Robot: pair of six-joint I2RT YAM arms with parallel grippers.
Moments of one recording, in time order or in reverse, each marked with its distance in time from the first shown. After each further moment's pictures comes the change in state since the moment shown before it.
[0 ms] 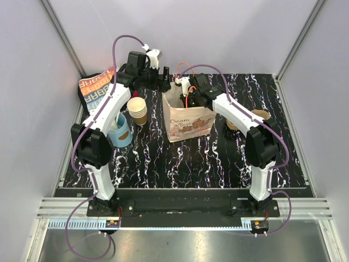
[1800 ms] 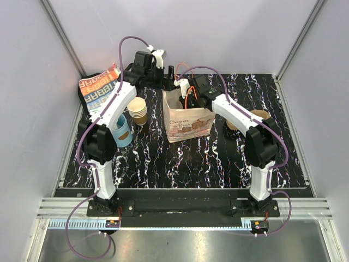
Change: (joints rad) left arm -0.029 0.087 0.071 0.002 0.004 -0.088; right arm 0.003 0.004 -0.013 0.003 -0.038 -0.047
